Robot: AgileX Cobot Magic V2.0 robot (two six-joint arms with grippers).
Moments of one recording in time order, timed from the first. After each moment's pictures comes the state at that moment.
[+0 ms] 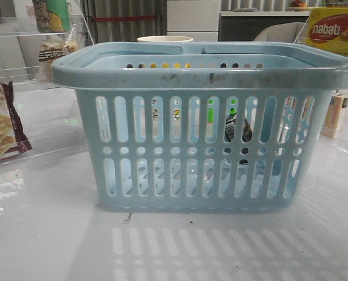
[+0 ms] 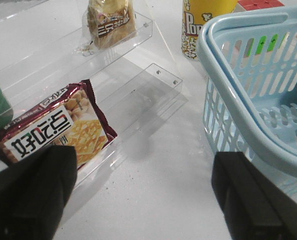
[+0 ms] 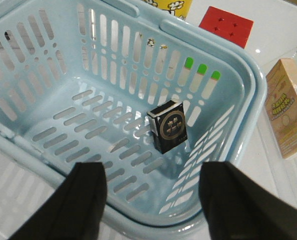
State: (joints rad) left arm -0.28 0.89 -0.77 0.01 0.49 0.00; right arm 0.47 1.01 -0.92 -0.09 0.56 0.03
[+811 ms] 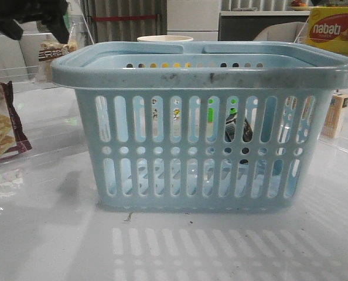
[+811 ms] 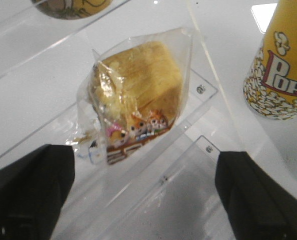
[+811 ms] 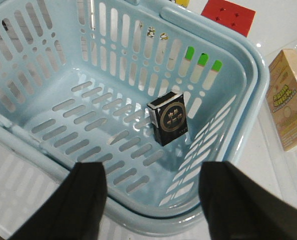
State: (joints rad) left arm -0.20 1.86 -1.54 0.01 0.42 0.00; right arm 0.47 1.00 -0.91 -0.08 0.57 0.03
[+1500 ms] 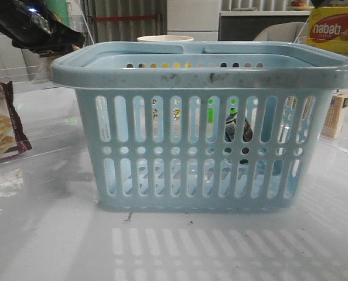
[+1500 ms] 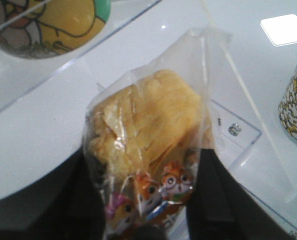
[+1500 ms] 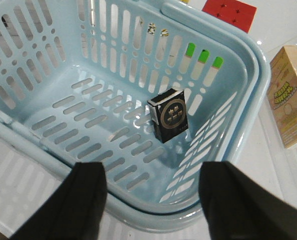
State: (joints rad) left arm -0.18 2.03 -1.63 0.11 0.24 0.00; right arm 0.47 1.00 -0.91 -0.08 0.58 0.03
